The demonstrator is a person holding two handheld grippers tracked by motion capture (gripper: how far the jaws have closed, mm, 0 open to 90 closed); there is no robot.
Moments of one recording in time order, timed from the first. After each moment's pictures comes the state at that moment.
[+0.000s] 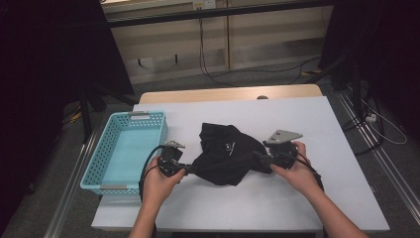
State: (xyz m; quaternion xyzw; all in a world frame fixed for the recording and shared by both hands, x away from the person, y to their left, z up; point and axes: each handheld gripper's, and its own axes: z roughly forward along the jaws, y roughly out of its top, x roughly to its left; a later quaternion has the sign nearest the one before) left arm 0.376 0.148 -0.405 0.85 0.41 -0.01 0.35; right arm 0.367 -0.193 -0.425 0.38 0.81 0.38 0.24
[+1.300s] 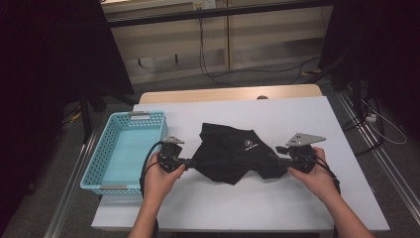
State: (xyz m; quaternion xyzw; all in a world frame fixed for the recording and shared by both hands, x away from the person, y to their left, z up) left arm 0.385 0.147 -0.402 0.84 0.40 0.01 0.36; right arm 0.347 -0.243 -0.430 0.43 0.78 0.41 0.20
